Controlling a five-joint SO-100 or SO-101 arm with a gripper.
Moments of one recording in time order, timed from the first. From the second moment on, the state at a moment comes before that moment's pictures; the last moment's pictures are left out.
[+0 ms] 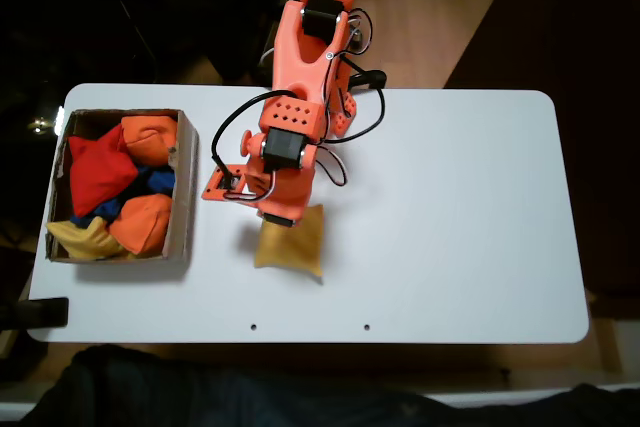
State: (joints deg) arm 12.9 112.1 116.7 74.5 1.7
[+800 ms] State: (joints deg) arm 15.3 104.5 113.0 78.8 -0.6
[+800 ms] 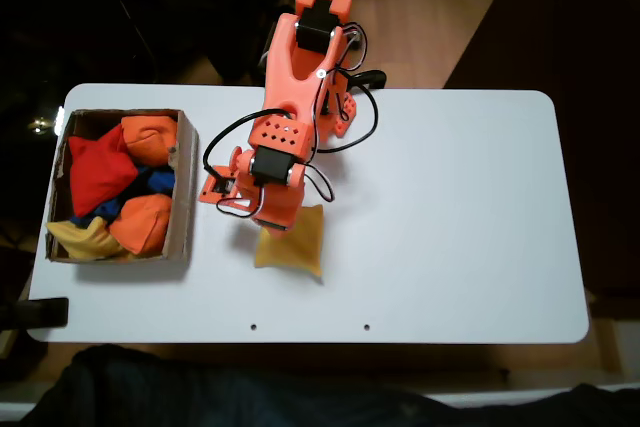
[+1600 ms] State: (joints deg) arm 15.2 95.4 112.8 82.8 0.0
